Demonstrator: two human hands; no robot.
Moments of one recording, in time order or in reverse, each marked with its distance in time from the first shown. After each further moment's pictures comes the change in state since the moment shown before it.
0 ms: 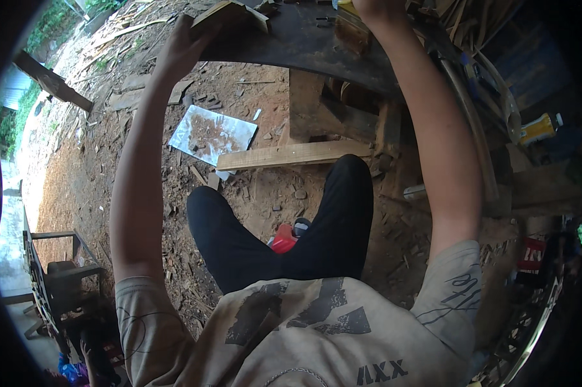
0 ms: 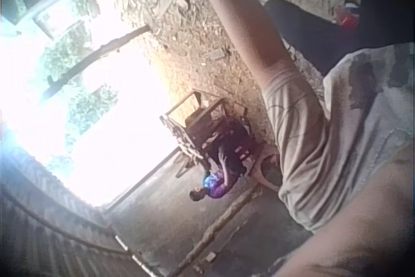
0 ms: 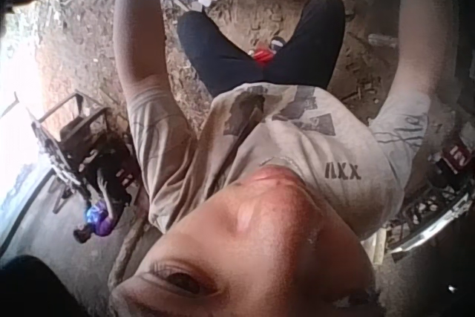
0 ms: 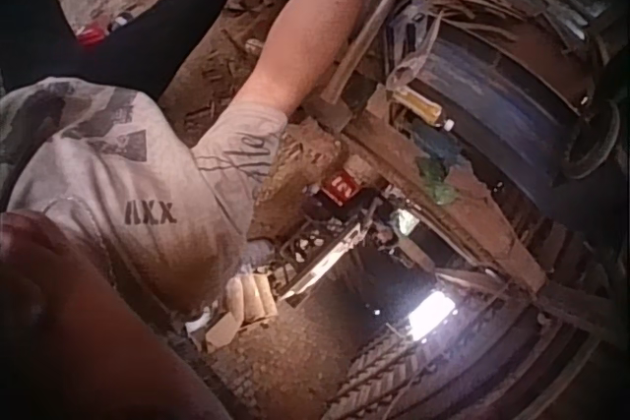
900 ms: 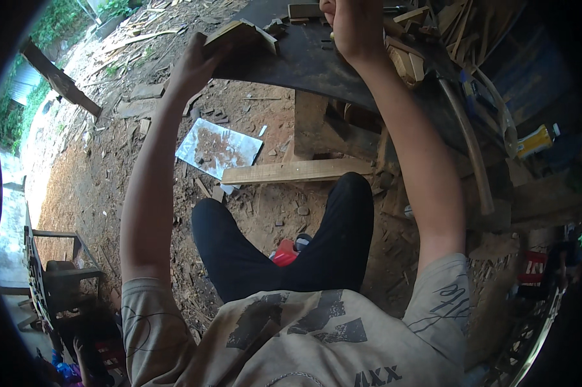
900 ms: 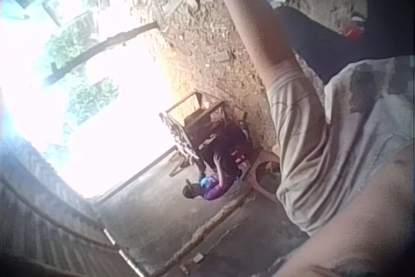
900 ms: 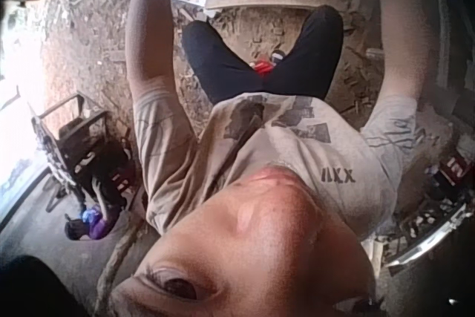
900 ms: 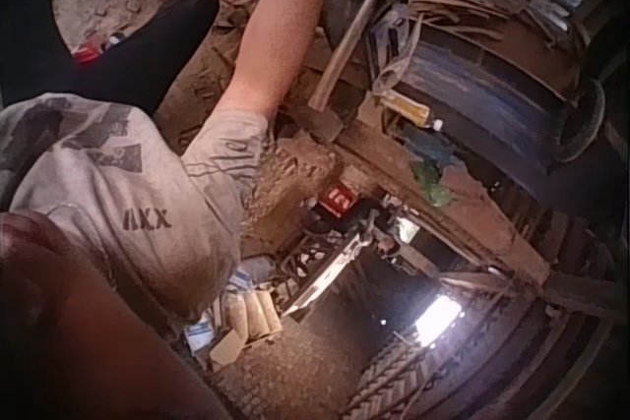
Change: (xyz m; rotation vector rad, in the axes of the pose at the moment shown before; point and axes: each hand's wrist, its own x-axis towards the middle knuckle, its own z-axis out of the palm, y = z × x) left_hand -0.002 0.009 -0.003 0.051 0.003 -0.106; right_hand -0.023 -0.001 0.025 -0.065 -0.006 0.000
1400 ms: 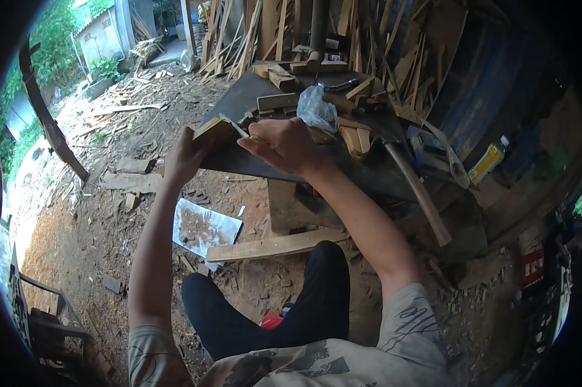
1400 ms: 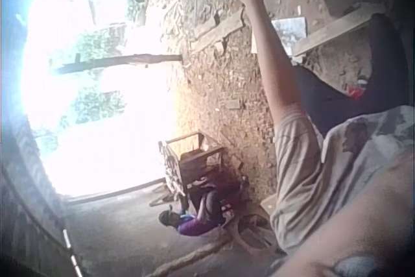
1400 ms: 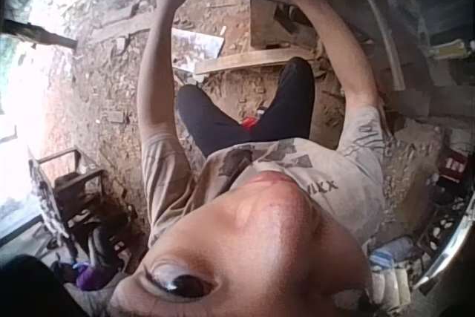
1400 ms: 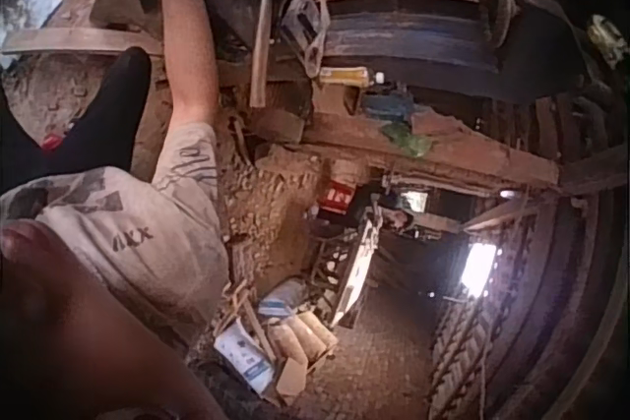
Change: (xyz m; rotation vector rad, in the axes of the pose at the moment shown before) left_hand -0.012 0.022 -0.012 -0.044 0.060 0.018; right_hand -0.021 -0.008 0.004 -0.541 -0.427 -0.275
